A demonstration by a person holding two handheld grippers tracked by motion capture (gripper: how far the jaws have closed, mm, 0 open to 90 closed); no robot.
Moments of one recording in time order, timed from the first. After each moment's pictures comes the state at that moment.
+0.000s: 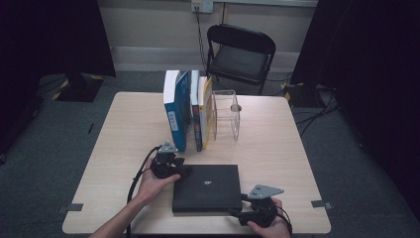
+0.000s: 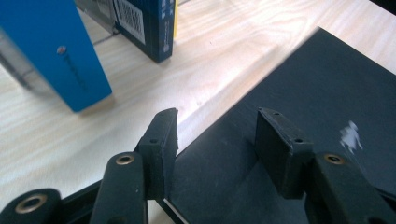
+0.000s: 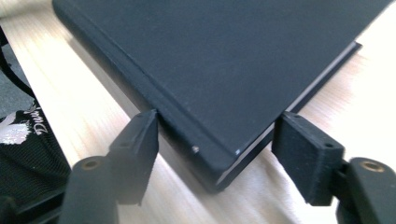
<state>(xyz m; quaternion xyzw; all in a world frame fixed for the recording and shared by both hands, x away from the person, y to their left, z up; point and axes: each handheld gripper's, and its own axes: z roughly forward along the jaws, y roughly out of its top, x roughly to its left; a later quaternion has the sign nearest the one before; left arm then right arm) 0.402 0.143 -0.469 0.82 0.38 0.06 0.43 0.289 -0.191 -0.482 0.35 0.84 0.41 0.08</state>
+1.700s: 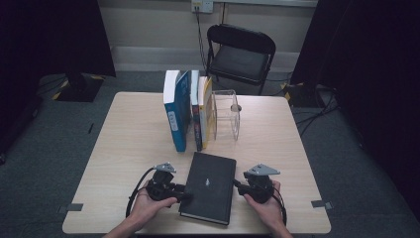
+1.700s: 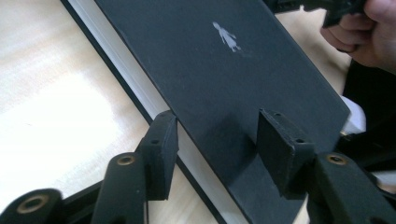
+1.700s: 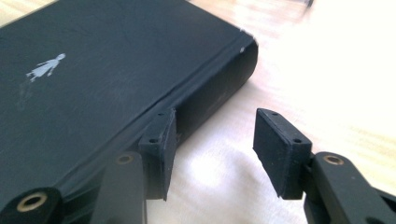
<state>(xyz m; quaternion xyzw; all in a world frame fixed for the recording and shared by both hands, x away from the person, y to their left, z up) 0.346 0.140 -0.470 0.83 0.37 -0.07 0.42 0.344 -0.184 -0.477 0.44 0.79 0.38 0.19</state>
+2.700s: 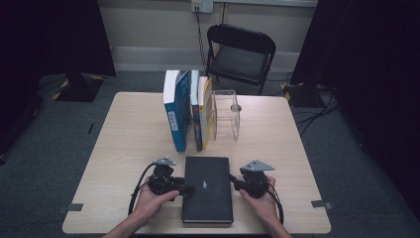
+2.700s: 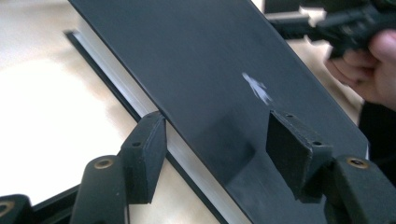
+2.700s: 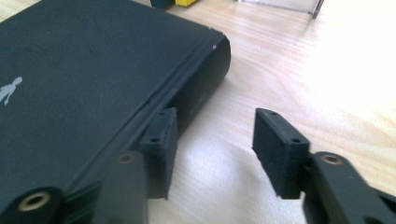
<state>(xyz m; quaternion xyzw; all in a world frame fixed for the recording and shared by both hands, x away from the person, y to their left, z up) 0.364 0.140 -0.472 0.80 0.42 -0.06 0.43 0.358 -0.174 -0.483 0.44 0.79 0.38 0.20</state>
